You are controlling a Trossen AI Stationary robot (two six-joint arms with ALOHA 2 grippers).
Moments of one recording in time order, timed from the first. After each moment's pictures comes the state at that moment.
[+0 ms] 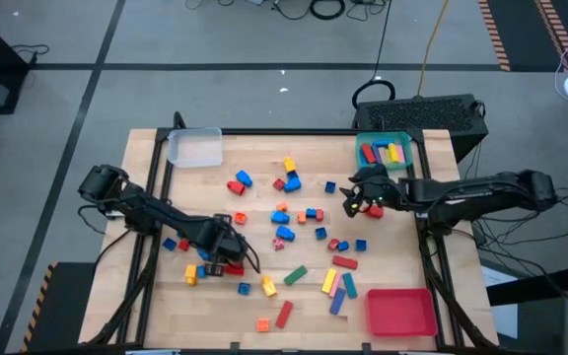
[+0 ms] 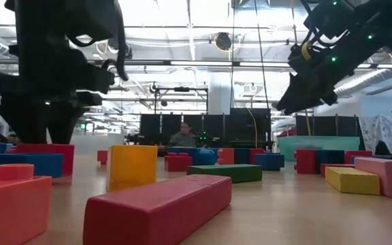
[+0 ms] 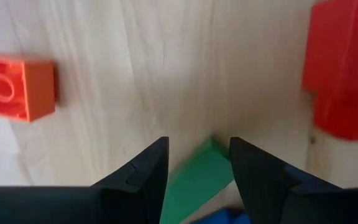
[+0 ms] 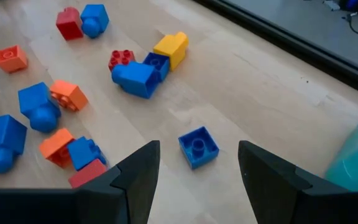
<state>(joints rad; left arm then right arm) -0.34 1.62 0.89 -0.79 -0.10 -0.22 -0.10 1.04 0.48 -0.13 0.44 0.47</state>
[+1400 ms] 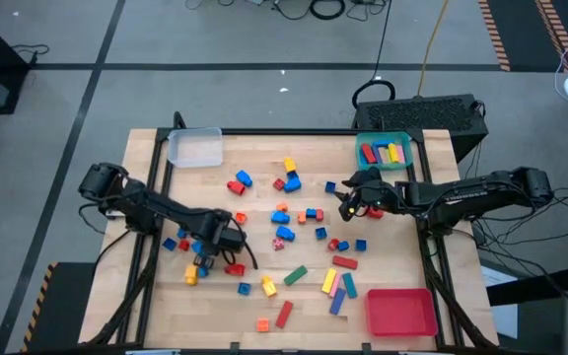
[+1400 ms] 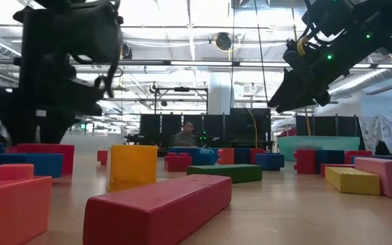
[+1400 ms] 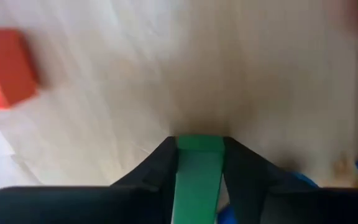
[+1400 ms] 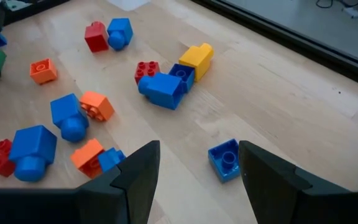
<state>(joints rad) -0.24 1.61 0.83 -0.80 -0.05 0.05 -0.05 1.09 0.48 -0.02 0.45 0.49</state>
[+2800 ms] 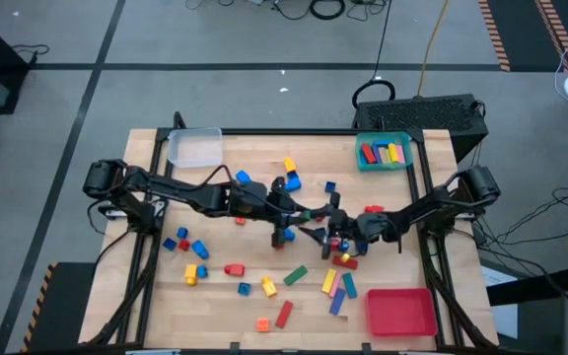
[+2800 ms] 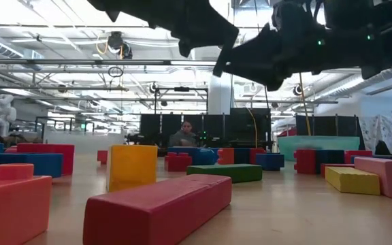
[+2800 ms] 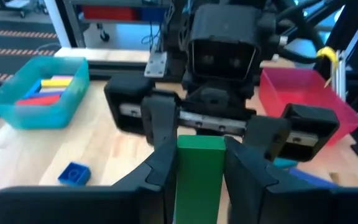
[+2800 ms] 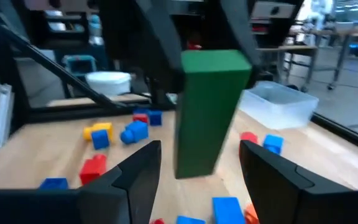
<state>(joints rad) -0.06 1.61 1.06 0.24 -0.03 -0.05 0.24 1.64 0.48 1.15 0.42 0.08</state>
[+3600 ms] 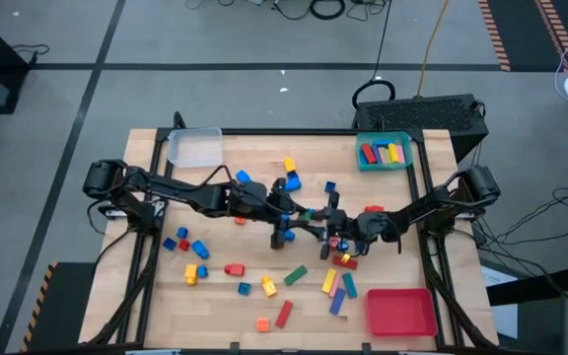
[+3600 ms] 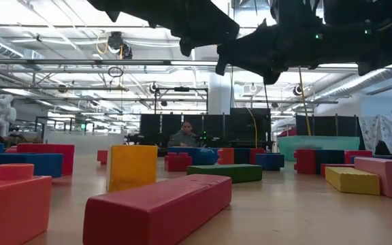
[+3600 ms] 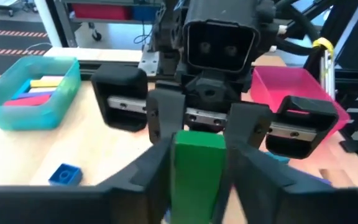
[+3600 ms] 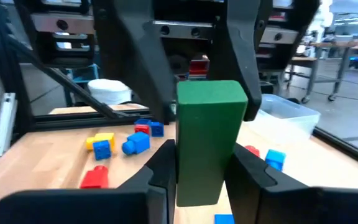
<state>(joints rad) -0.06 1.61 1.06 0.23 0.00 -0.05 0.24 1.64 0.50 1.16 0.45 0.04</state>
